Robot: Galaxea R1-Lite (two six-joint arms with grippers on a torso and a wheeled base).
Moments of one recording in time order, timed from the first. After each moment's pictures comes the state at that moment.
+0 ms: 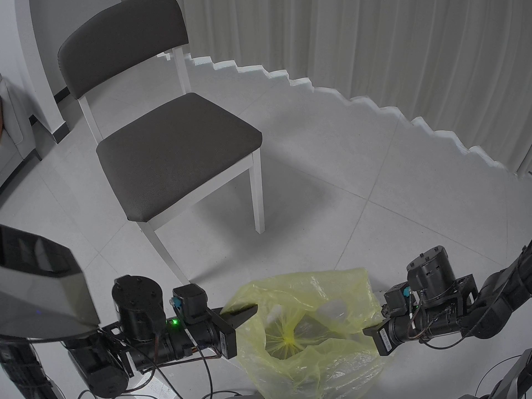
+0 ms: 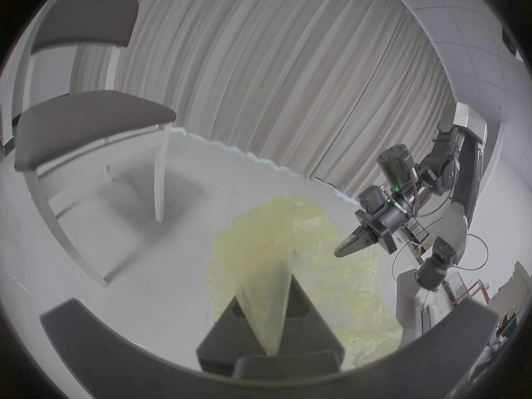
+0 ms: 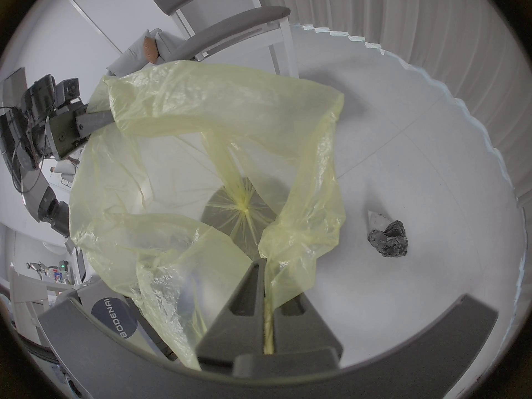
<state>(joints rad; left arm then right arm) -0.66 2.00 -0.21 -1.51 -0.23 -0.19 0.57 1.81 -0.48 -0.39 0.07 0.08</state>
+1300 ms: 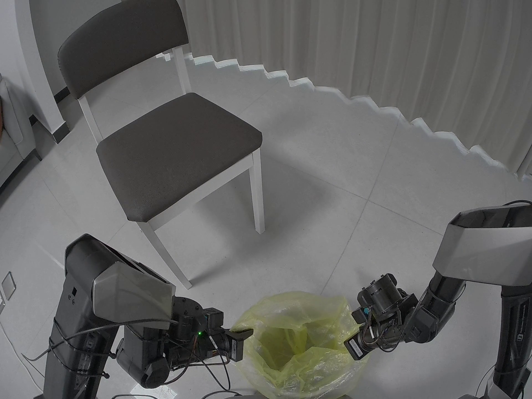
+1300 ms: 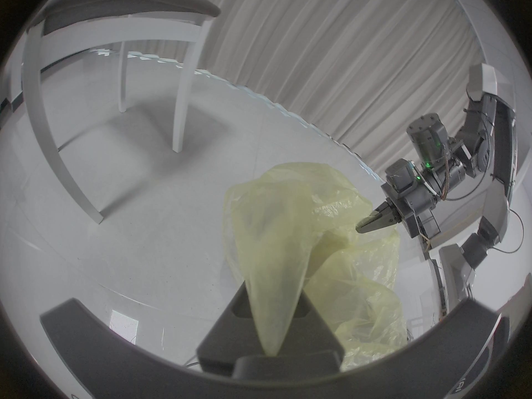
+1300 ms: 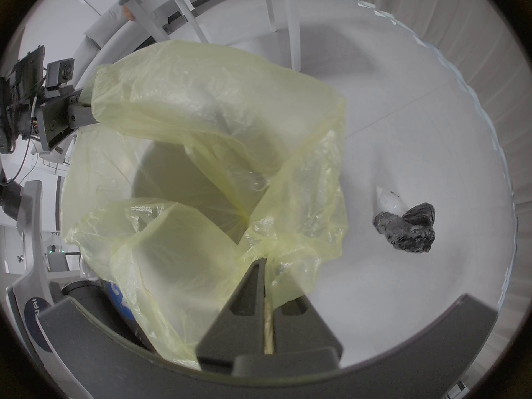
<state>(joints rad) -0.56 2.50 -0.39 -1.55 -0.29 -0.22 0.53 2.29 -0.62 -0.53 0.01 0.00</state>
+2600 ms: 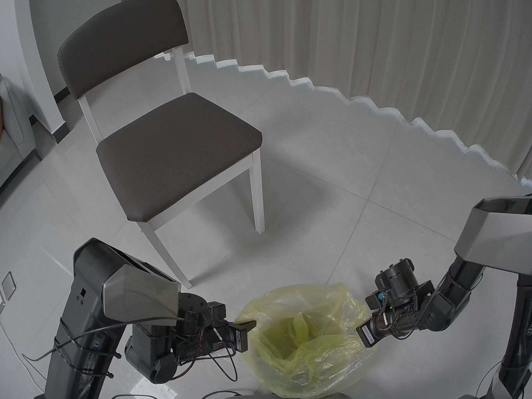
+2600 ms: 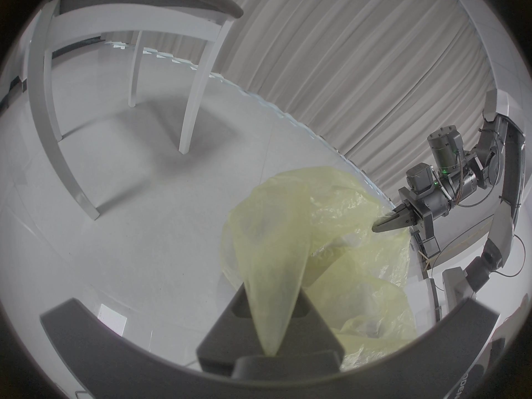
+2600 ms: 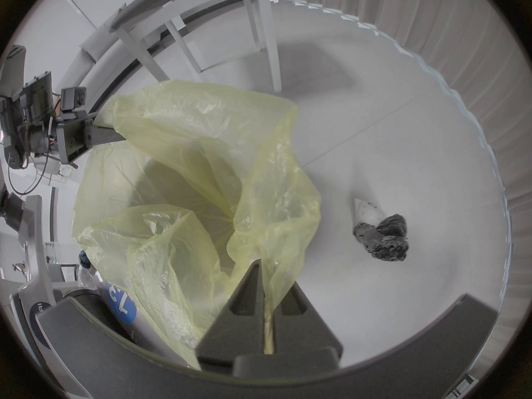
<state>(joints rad) -0.54 2.55 -0.49 -1.55 -0.27 -0.31 0.45 2.21 -0.61 -0.53 0.02 -0.04</state>
